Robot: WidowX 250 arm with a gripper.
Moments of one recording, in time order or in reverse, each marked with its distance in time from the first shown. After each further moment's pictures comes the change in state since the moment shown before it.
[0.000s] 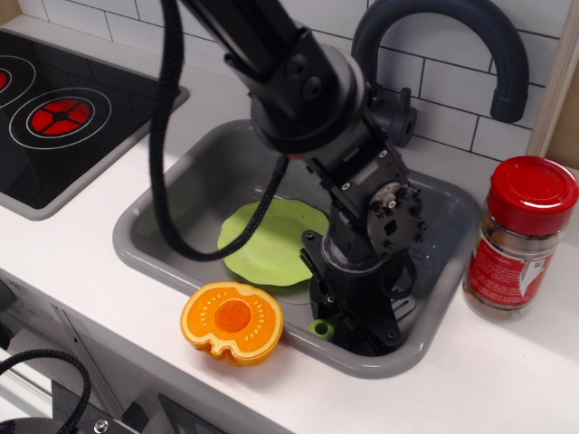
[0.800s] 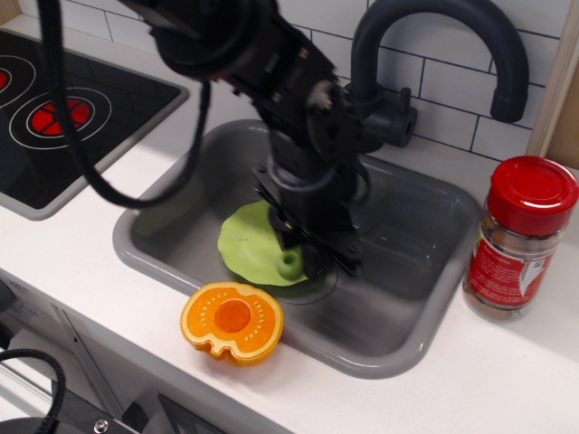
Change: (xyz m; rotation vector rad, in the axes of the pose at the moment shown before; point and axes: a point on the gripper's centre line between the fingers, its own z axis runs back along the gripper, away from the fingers) arm 0.001 0.074 0.036 0.048 -0.117 0.199
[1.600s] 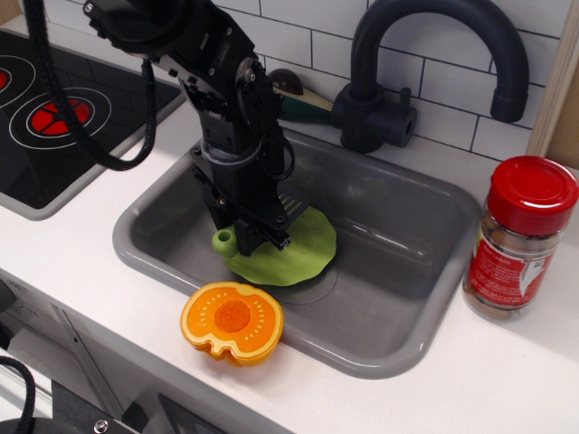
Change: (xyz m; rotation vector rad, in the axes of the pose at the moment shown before) arm -0.014 0.048 -0.018 0.029 0.070 0.026
